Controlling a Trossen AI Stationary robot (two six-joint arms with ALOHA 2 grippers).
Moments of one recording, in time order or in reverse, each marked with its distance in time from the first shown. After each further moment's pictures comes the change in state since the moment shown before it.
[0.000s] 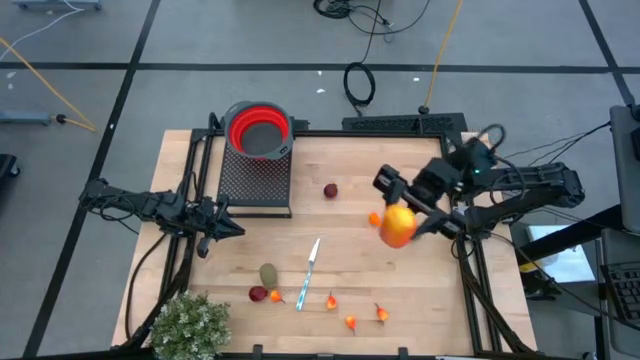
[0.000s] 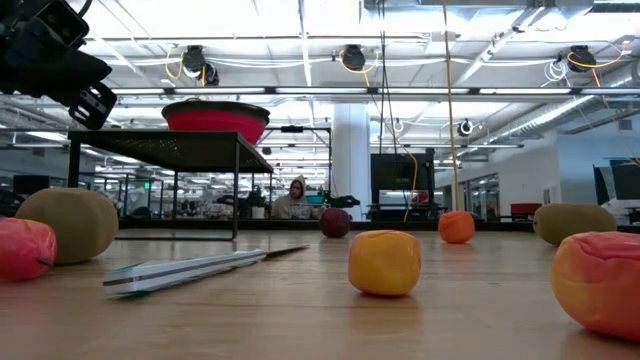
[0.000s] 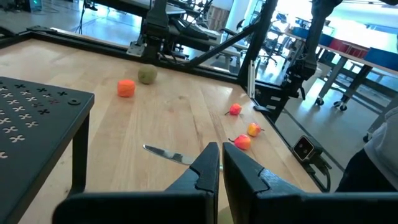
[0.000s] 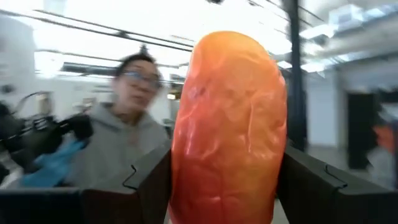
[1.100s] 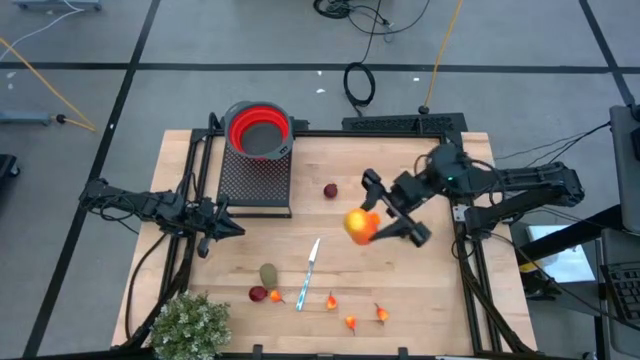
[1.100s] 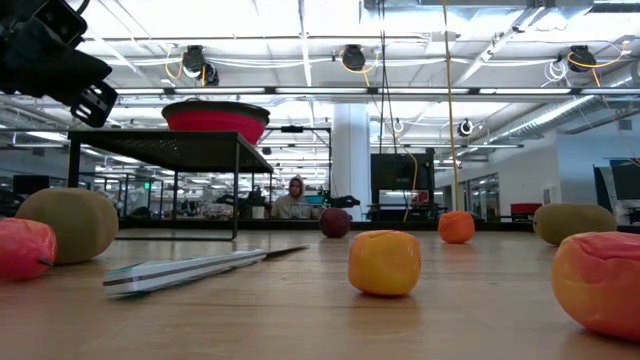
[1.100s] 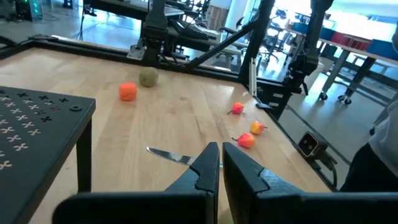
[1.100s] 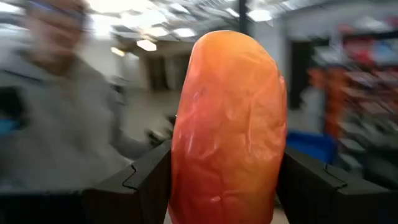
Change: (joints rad) left arm 0.000 0.000 0.000 0.000 -0.001 0.052; right arm 0.026 0.001 0.000 -0.473 0.260 -0.282
